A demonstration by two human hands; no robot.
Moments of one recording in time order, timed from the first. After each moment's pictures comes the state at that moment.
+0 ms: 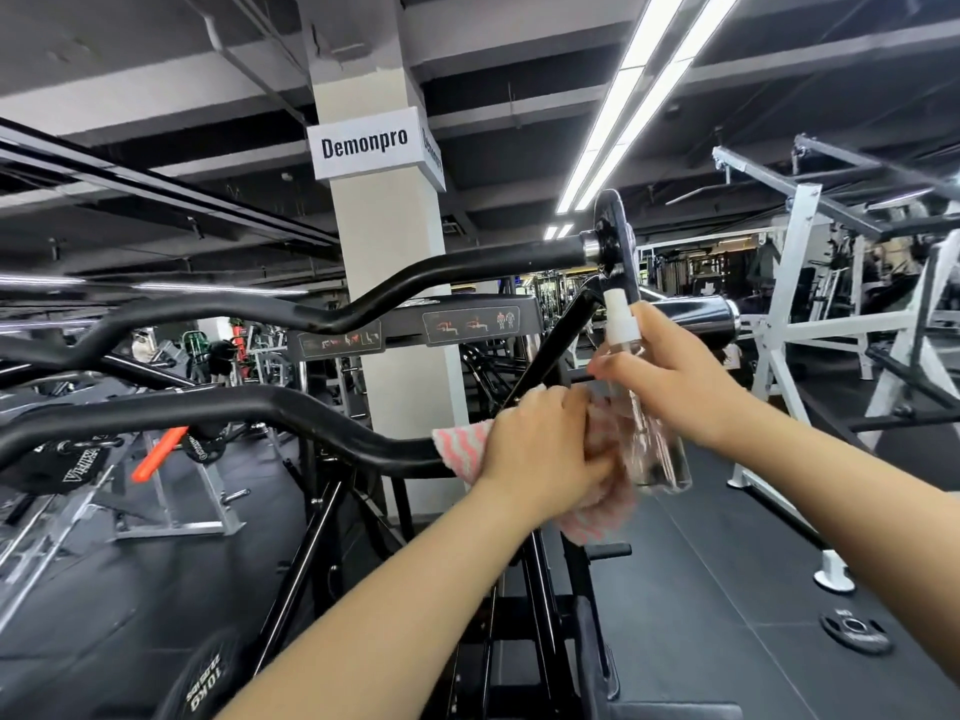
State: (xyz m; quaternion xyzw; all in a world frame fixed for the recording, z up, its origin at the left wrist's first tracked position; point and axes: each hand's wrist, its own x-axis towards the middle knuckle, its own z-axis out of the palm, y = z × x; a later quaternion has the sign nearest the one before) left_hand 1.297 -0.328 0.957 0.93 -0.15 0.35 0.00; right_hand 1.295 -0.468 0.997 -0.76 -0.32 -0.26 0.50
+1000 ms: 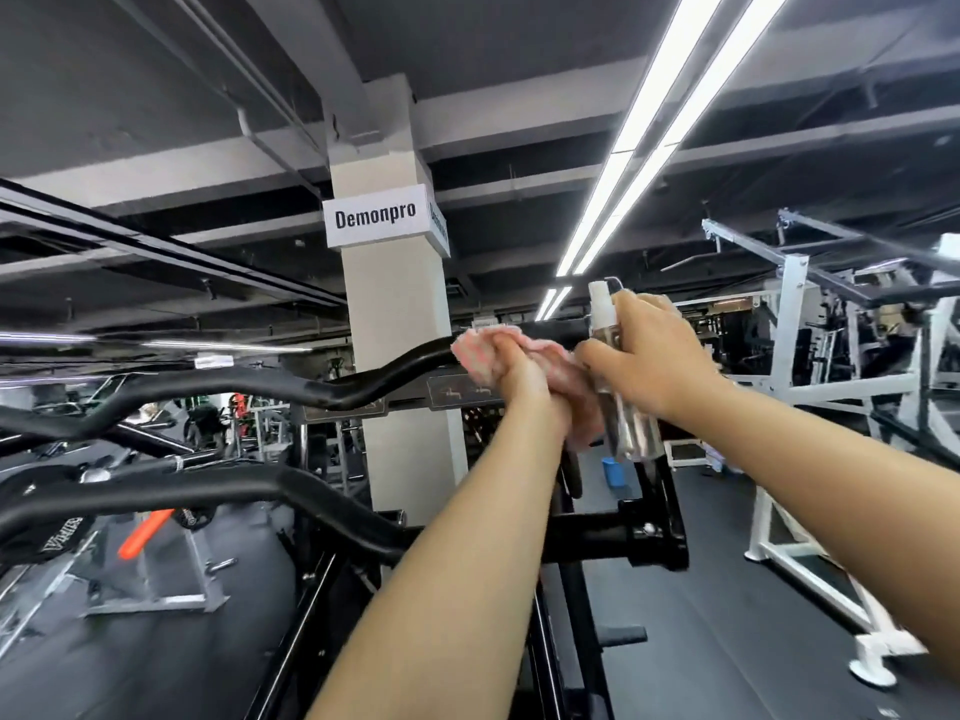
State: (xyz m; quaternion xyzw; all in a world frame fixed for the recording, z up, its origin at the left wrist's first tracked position) left_hand 1.394 -0.343 1.075 0.37 -0.02 0.21 0.91; right_hand 1.315 -0.452 1.071 -0.82 -0.22 -0.44 0.29
